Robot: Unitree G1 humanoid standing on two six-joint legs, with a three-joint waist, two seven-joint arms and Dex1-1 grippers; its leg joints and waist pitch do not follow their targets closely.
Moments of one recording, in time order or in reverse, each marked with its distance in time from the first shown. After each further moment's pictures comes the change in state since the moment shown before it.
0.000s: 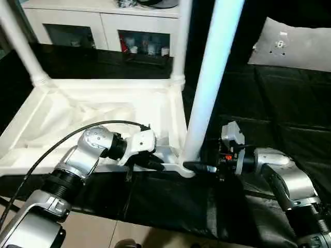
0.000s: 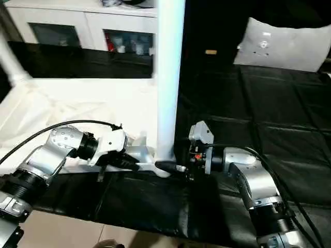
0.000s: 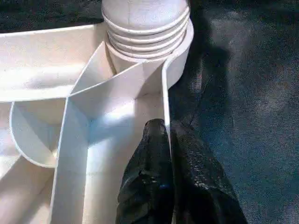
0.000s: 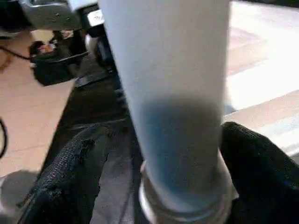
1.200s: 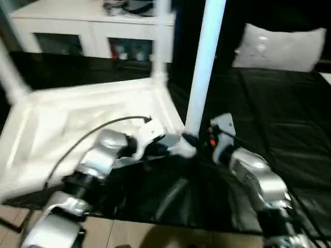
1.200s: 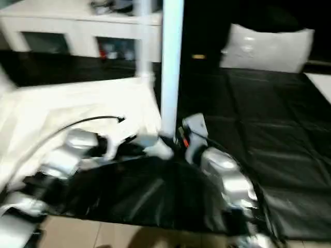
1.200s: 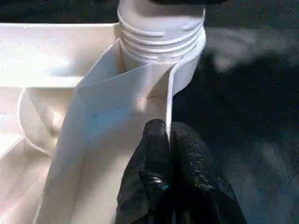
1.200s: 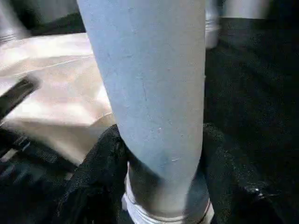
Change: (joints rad) left arm -0.008 -0.247 0.110 0.015 0.060 0.375 0.463; right arm -0.039 0.375 -0.135 0.044 -0.170 0.112 -0.785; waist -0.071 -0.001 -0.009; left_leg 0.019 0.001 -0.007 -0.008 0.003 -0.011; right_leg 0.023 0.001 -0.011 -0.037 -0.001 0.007
